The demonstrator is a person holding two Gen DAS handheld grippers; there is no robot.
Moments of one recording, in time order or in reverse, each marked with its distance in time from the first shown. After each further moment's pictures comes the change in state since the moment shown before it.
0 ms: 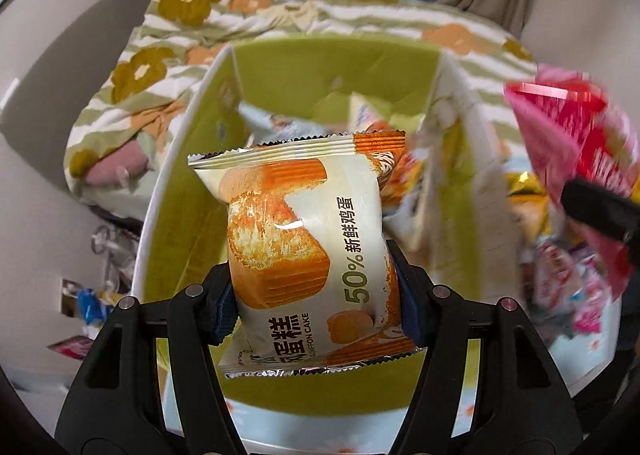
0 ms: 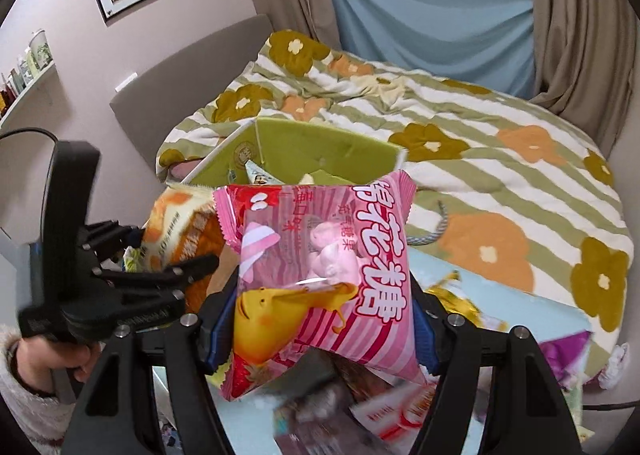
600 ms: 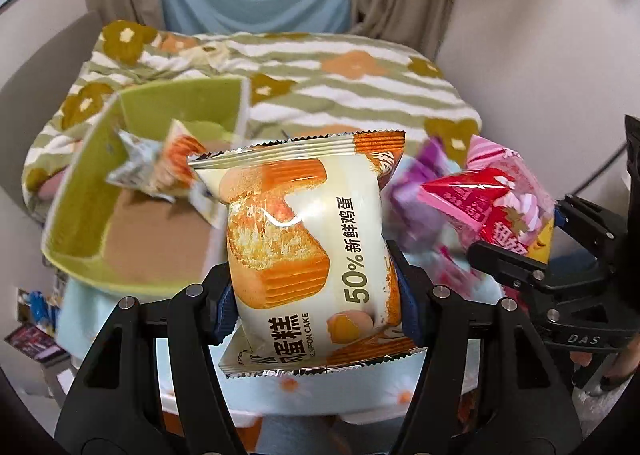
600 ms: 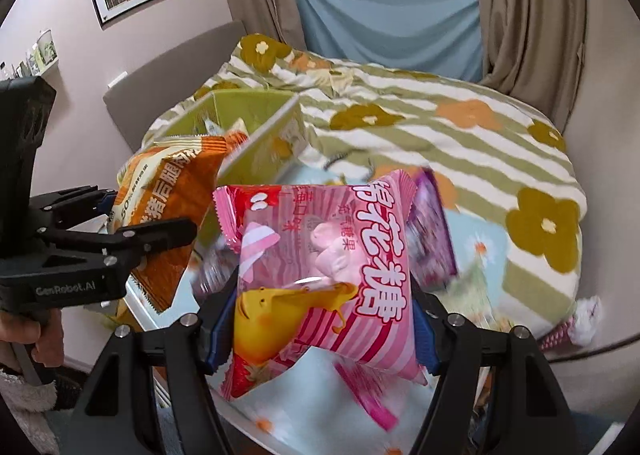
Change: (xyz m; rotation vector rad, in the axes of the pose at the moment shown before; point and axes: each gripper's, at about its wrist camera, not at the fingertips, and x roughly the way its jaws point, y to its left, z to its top) left arm -0.124 -0.178 -0.057 0.035 -0.159 -0.197; right arm -0.139 -0.108 -0.136 0.015 -0.038 -0.063
